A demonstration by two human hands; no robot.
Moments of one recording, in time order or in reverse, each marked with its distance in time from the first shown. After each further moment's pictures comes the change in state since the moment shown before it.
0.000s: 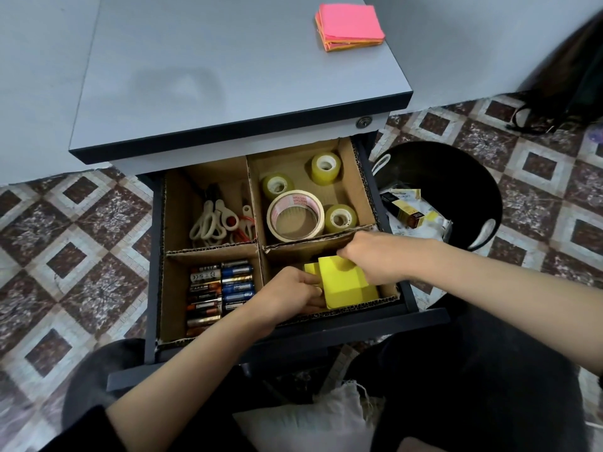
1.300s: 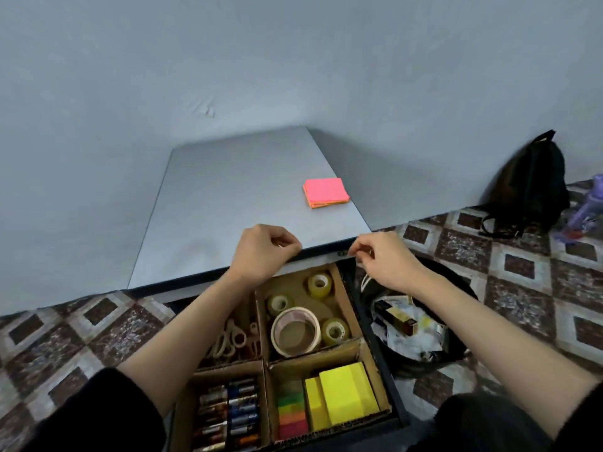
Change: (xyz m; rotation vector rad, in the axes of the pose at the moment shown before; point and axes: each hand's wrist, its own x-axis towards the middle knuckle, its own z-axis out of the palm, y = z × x) left_hand -0.029 0.164 -0.070 0.544 0.676 0.712; right_hand -0.047 0.053 -0.091 0.608 0.929 0.200
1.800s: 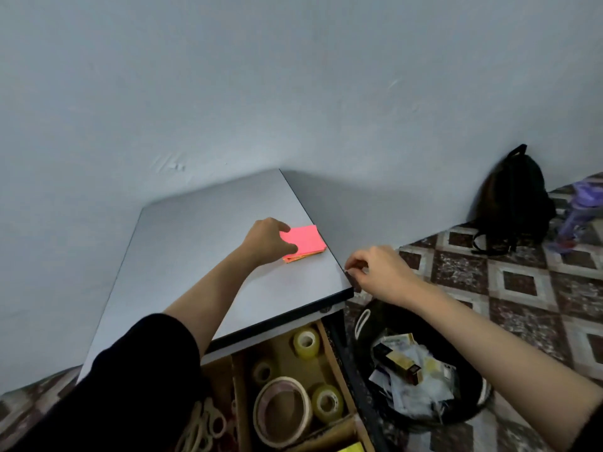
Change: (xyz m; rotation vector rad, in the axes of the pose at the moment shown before) left_hand 0.149 0.041 0.017 0.403 -0.143 0.087; right_hand 0.056 0.031 -0.039 -0.103 0.081 0.067
